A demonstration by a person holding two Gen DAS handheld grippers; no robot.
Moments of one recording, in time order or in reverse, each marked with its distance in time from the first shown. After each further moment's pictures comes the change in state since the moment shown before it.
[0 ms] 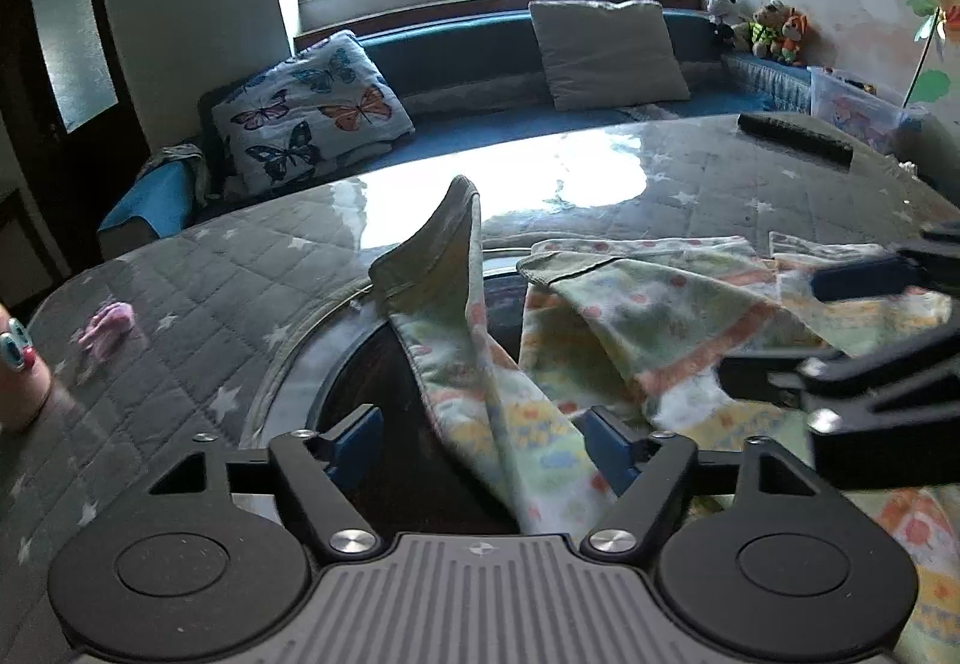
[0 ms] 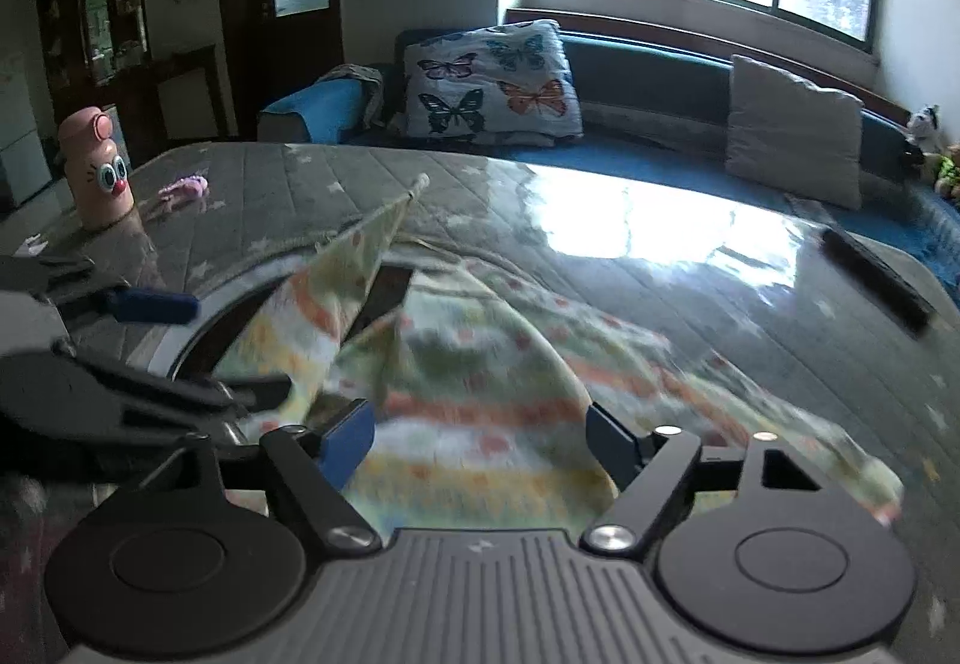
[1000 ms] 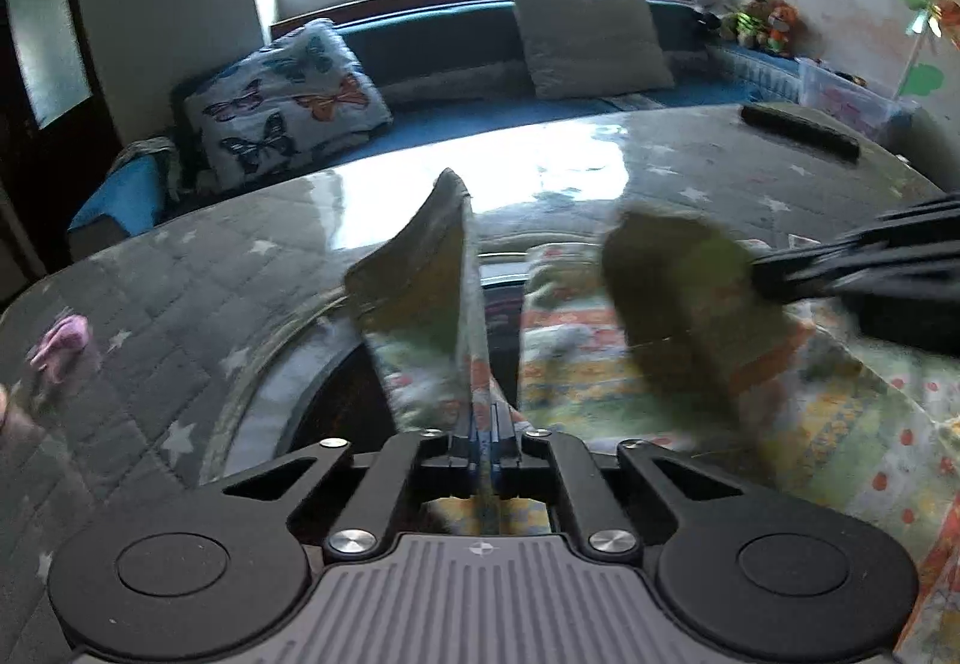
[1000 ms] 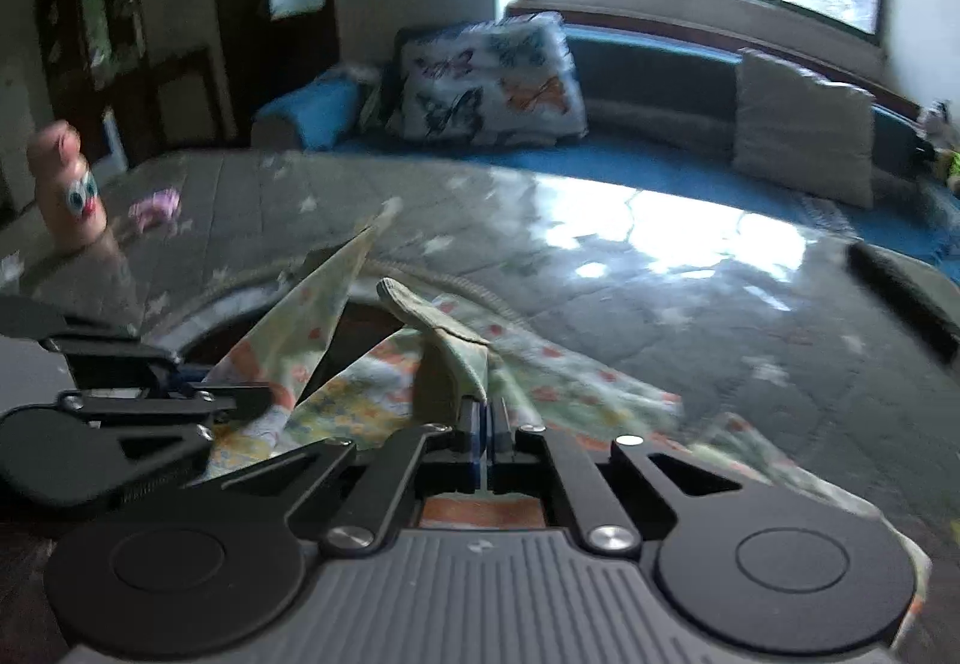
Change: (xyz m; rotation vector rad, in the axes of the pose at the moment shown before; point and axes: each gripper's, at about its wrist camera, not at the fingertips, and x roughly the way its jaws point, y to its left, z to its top) left arm 0.031 0.011 0.010 -0.001 0.006 -0.045; right arm 0.023 -0.032 0.014 0.041 -0.019 -0.006
